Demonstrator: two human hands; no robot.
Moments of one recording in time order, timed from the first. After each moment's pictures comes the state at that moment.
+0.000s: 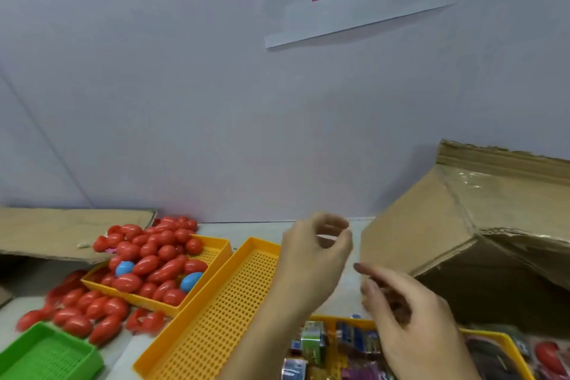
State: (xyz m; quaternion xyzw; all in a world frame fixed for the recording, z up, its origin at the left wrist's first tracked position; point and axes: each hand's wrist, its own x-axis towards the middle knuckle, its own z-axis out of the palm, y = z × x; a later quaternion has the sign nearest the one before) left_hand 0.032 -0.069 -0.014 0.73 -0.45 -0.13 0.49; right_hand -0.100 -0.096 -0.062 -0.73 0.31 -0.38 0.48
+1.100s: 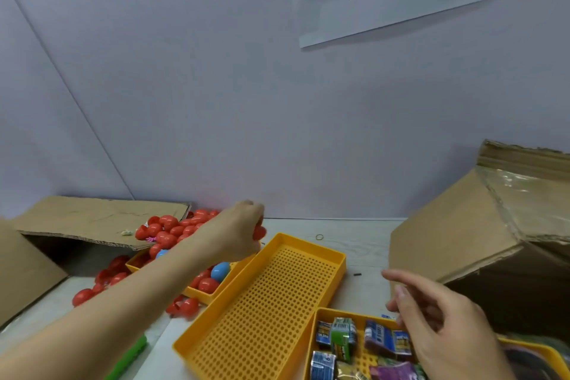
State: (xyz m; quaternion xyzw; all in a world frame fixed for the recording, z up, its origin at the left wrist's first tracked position) left_hand 0.181 -0.020 0.012 0.86 -0.51 0.04 -0.01; right_hand -0.099 -0.107 -0.072 -0.74 0.32 -0.35 0.48
